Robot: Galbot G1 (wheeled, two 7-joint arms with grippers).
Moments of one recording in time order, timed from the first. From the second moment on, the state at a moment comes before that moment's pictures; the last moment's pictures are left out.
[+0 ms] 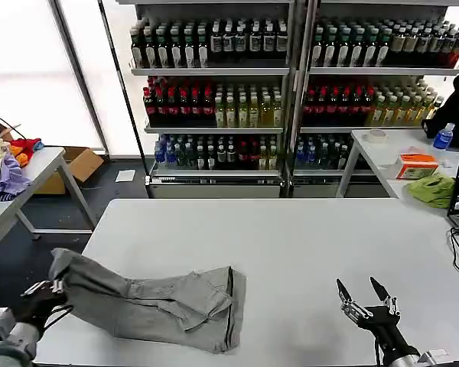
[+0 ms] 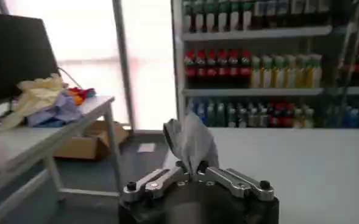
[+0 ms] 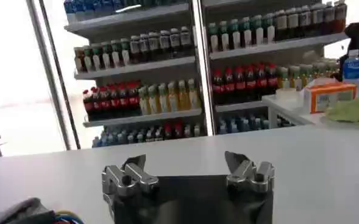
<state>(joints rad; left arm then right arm) 1.59 -1.12 -0.91 -2.16 -0.59 0.48 -0.05 -1.75 1.29 0.80 2.17 0.50 -0.12 -0.17</state>
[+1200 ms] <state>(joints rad) 1.41 -1.16 -0.17 -2.15 -0.79 0.57 -0.21 -1.77 1.34 0.78 2.17 0.47 -0.13 -0.17</state>
